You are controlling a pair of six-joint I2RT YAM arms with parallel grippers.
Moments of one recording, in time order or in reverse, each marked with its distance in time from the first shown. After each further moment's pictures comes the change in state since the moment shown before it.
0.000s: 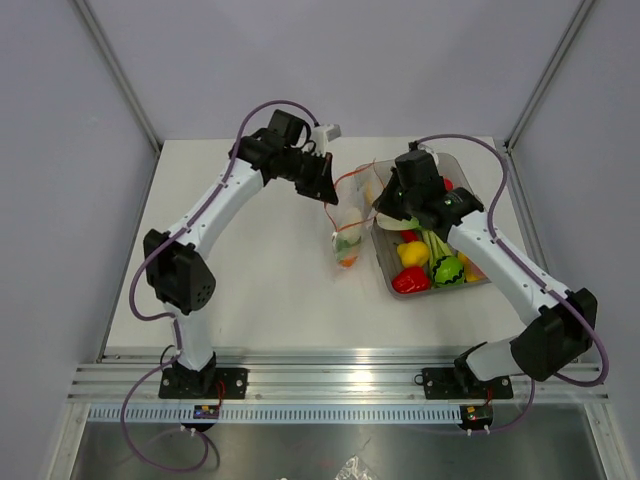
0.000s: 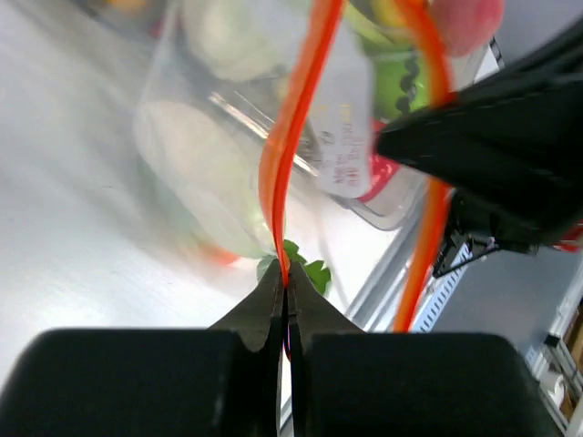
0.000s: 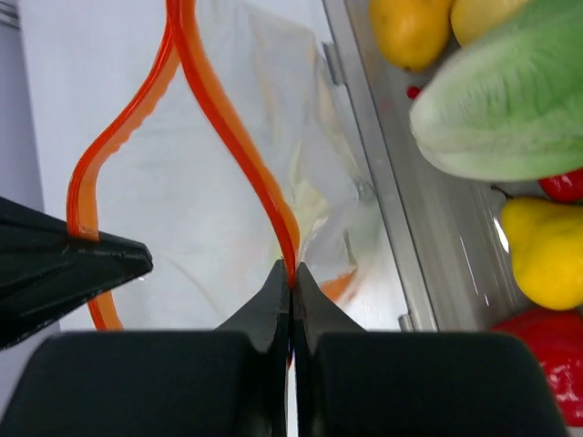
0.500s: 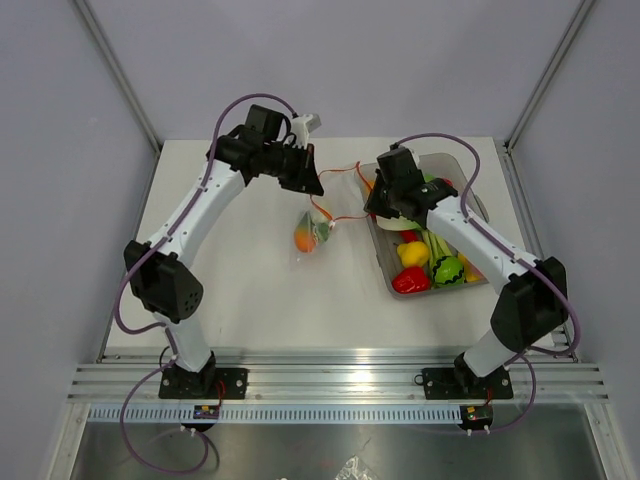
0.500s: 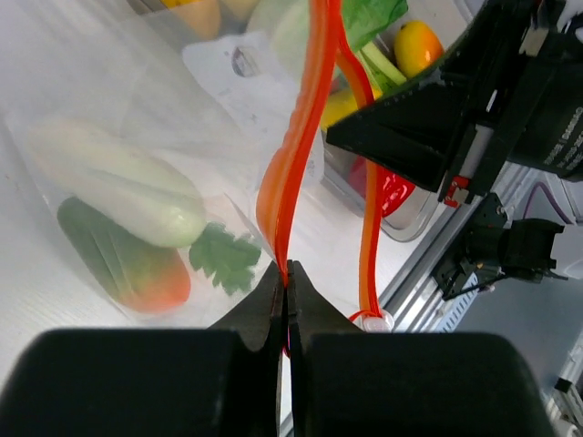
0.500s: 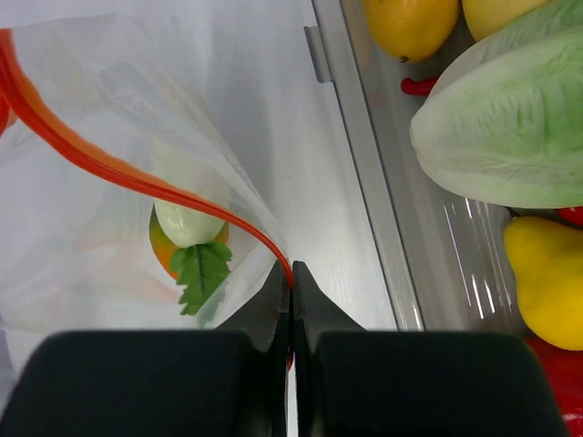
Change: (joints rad) left arm 0.093 -0.111 -0.030 0.011 -0.045 -0.016; right arm 0.001 0.166 0.093 0.018 -0.025 -0.055
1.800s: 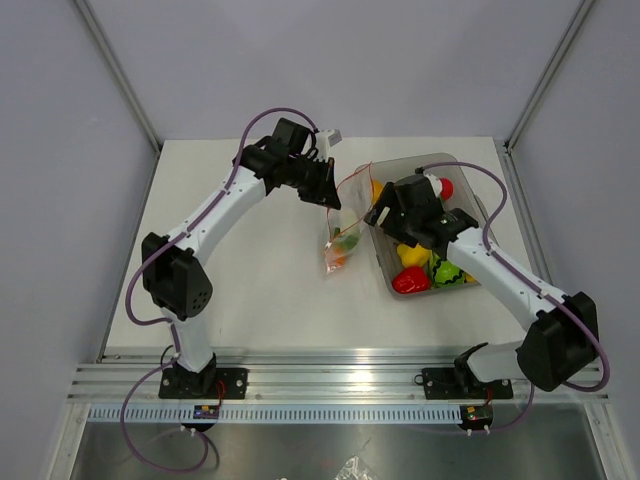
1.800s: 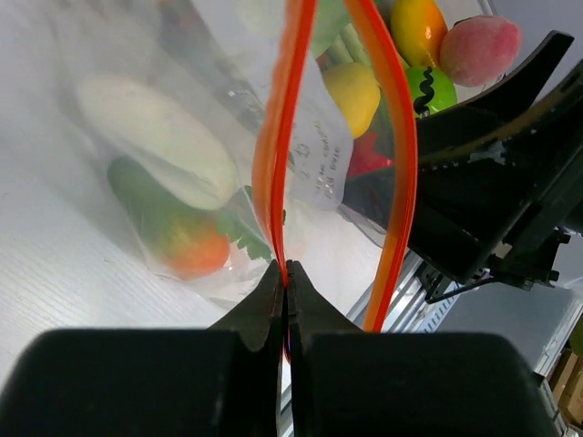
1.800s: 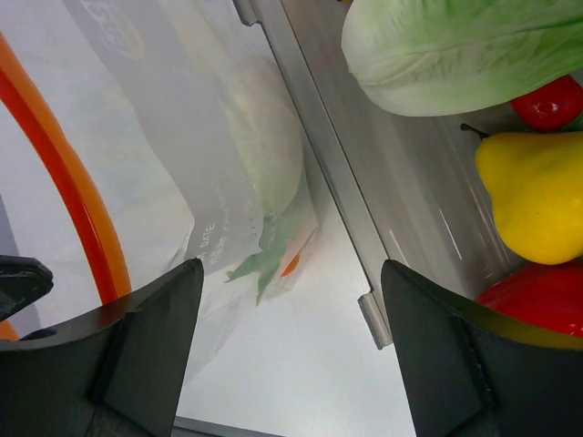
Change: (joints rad) left arm -0.102 0.048 -0.065 0.067 -0.048 -0.100; right arm -0.003 -0.218 -0.278 0.063 0.053 0.165
